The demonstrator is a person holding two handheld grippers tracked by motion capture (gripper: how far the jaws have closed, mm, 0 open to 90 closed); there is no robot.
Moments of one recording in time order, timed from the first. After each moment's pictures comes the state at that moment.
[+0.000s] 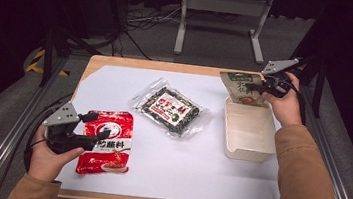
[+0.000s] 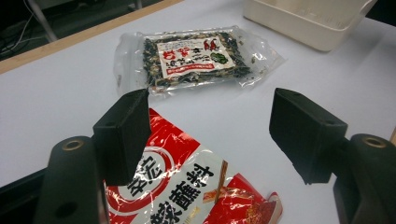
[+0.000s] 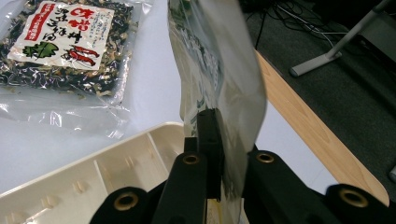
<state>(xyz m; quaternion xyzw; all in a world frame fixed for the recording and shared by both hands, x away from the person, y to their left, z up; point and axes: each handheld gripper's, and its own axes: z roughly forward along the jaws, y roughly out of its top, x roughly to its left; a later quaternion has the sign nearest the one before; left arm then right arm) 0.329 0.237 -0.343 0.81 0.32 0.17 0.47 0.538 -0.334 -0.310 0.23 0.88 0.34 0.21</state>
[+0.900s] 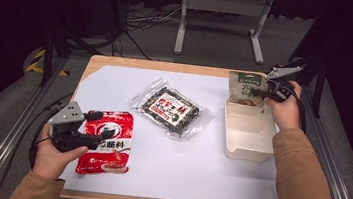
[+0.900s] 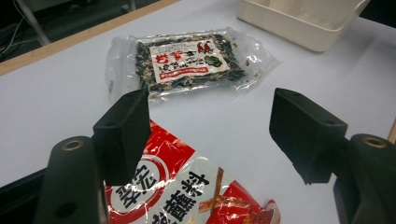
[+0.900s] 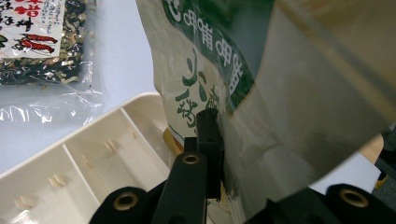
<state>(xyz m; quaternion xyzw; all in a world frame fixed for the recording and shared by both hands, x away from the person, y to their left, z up) 0.335 0.229 -0.343 0.81 0.31 0.16 0.47 0.533 -0.349 -0.333 0.32 0.86 0.32 0.22</state>
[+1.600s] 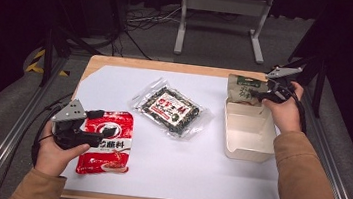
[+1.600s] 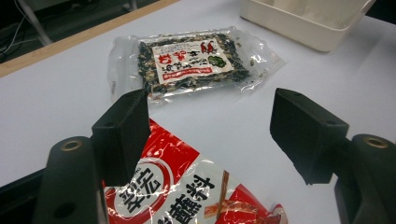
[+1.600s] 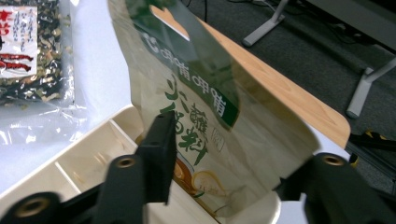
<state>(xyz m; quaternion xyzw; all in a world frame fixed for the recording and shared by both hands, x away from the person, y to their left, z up) 0.343 0.227 -0.344 0.81 0.31 0.17 0.47 0.520 -0.343 -0.324 0.36 0.83 0.32 0.27</state>
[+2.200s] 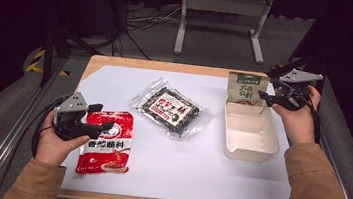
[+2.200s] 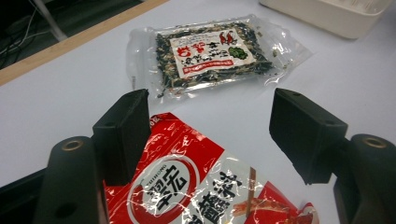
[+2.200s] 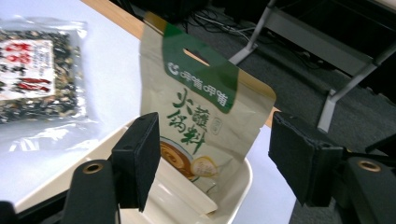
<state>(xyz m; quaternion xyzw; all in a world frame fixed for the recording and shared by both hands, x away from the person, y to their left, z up) 0.363 0.233 -0.340 0.82 0.32 0.18 0.43 0.470 -0.350 -0.293 0.36 0.80 0.35 0.32</state>
